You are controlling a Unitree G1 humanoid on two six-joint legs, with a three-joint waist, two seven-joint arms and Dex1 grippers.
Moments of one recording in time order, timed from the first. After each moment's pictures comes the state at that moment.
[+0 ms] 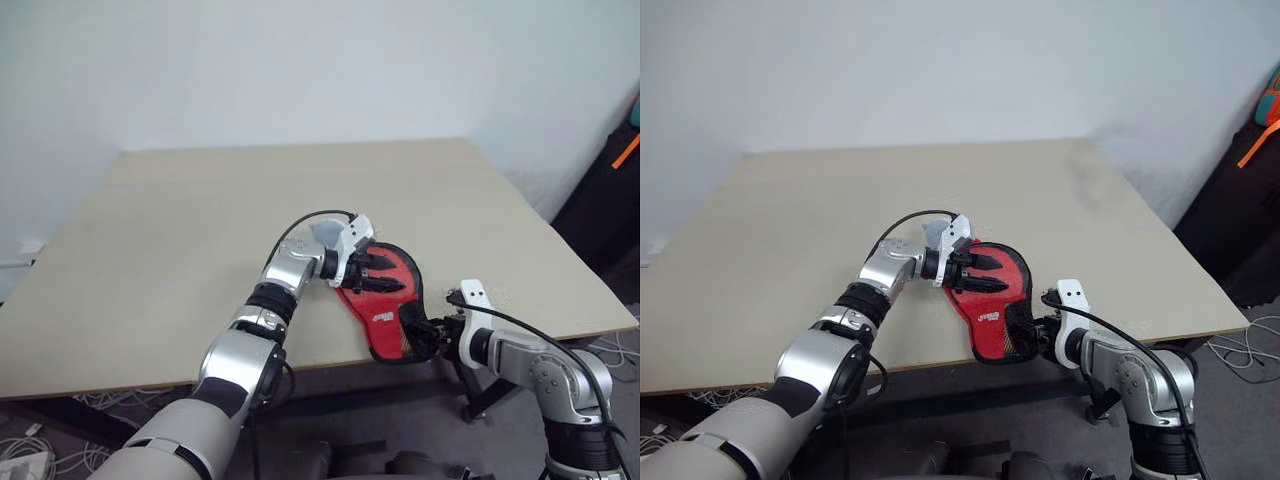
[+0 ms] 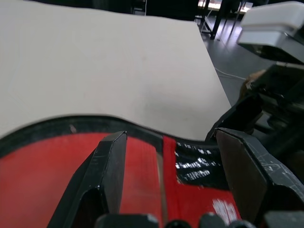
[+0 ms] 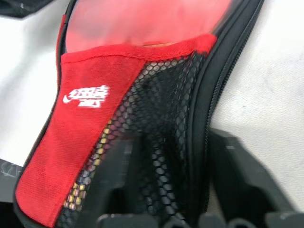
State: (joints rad) left arm -0.95 0.07 -0.10 0.99 0.02 0.15 -1.25; right arm -0.13 -0.32 -0.11 -0.36 0.55 1.27 0.35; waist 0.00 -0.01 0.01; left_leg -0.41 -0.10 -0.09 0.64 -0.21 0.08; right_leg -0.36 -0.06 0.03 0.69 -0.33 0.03
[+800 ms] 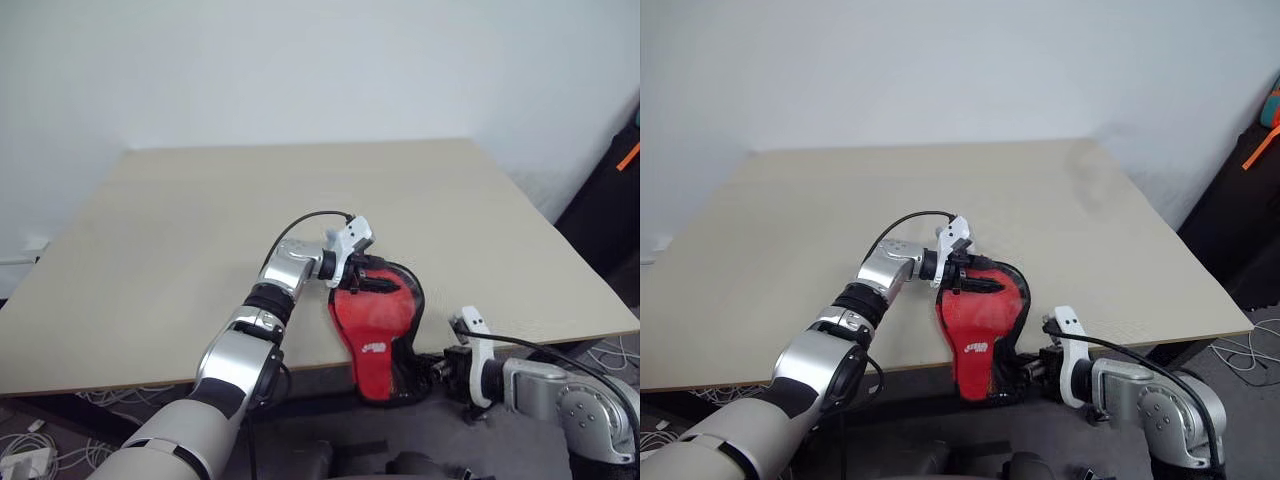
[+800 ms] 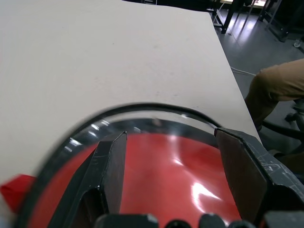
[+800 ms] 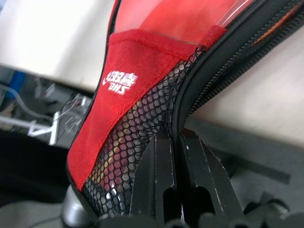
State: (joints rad) left arm -0.95 0.08 -0.12 0.99 0.02 0.16 -1.22; right arm 0.04 -0.37 -0.17 -0.61 0.78 1.47 0.43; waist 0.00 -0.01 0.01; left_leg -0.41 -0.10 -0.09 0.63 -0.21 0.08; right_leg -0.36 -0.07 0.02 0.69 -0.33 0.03
